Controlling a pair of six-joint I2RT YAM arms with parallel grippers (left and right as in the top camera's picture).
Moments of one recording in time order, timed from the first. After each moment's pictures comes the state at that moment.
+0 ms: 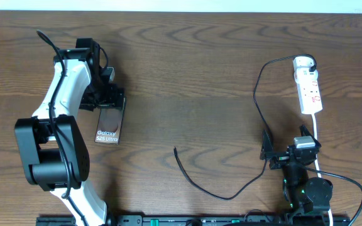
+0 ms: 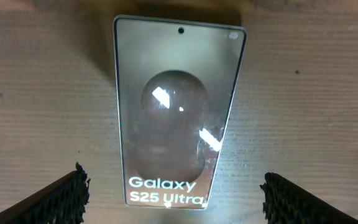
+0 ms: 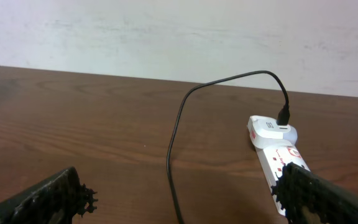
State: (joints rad) left arm 0.05 1.93 1.48 -1.15 0.06 0.08; right arm 0.03 0.01 0.01 -0.07 -0.08 -0.03
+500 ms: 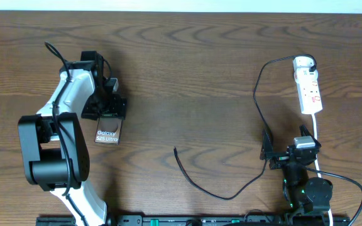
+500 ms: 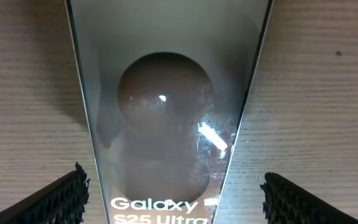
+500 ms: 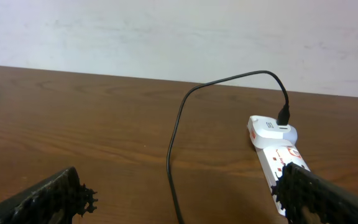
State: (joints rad) left arm 0.05 1.93 1.33 -1.03 0.07 0.09; right arm 0.03 0.01 0.01 -0.07 -0.08 -0.03
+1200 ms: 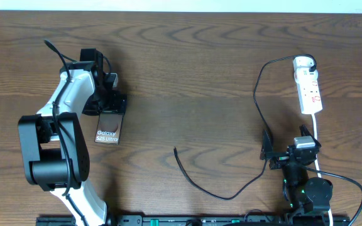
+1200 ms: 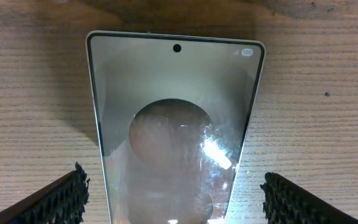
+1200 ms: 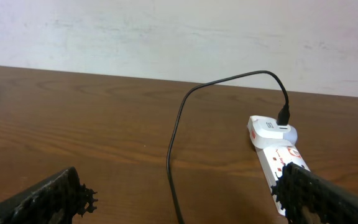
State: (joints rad) left arm 0.05 1.93 1.32 -0.94 0.07 0.10; right arm 0.03 0.01 0.01 -0.07 -0.08 -0.03
